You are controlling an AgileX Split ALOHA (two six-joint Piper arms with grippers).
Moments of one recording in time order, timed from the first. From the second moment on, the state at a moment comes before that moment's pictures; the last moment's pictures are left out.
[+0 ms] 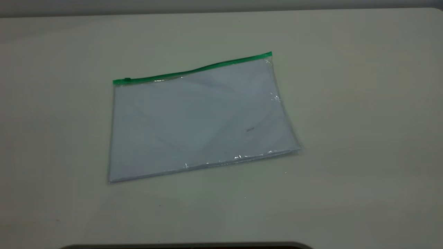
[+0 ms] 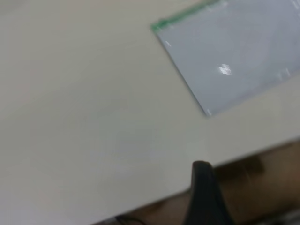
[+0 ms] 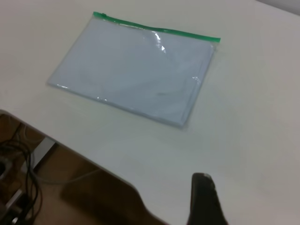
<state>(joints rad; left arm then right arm) -0.24 0.39 -0.76 -0.05 1.17 0.11 0.13 0.17 -0.59 0.37 1.15 -0.38</state>
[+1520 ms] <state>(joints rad) -0.23 0.16 -0.49 -0.08 1.14 0.15 0.13 -0.02 -0.48 0.20 1.14 -0.30</state>
